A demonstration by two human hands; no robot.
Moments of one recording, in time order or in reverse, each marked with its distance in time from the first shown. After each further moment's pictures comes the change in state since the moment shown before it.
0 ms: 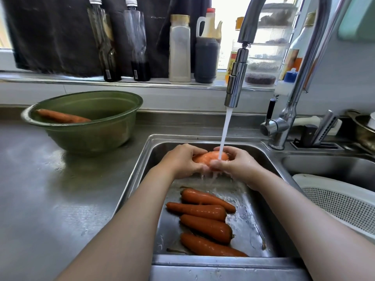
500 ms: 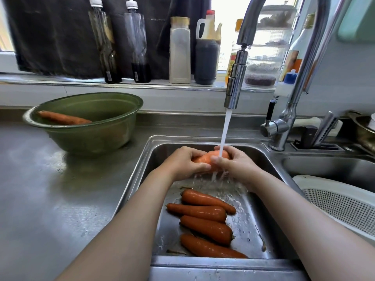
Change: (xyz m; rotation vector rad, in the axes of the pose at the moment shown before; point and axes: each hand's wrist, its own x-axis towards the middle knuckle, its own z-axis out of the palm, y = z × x) left_hand 0.002 -0.007 0.007 -0.222 -0.023 -0.039; right_hand -0.002 -0.004 0.008 0.112 0.014 0.030
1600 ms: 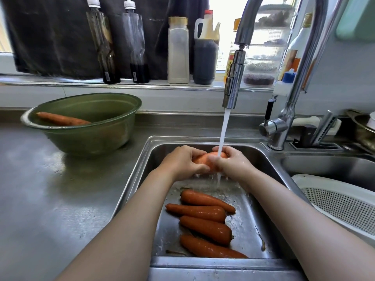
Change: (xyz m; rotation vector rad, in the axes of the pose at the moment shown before) left_hand -0.004 0.011 0.001 0.128 0.032 0.044; right_hand 0.001 -0.003 0.010 -0.005 0.077 -0.028
